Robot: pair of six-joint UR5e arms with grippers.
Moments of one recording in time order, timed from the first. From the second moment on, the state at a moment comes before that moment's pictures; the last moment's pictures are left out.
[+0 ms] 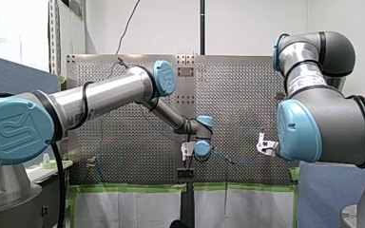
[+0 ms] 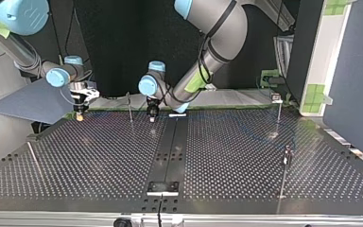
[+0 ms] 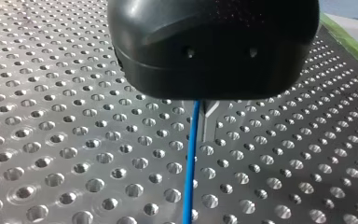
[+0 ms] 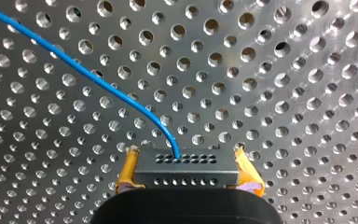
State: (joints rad) left arm -0.66 -2.78 -0.85 -2.80 -2.02 -1.69; right arm 1.61 -0.60 1.44 -0.75 1.31 1.72
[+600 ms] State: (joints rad) left arm -0.66 -2.78 -0.92 -2.80 -2.02 -1.71; right arm 1.62 -0.59 1.44 -0.73 1.31 1.72
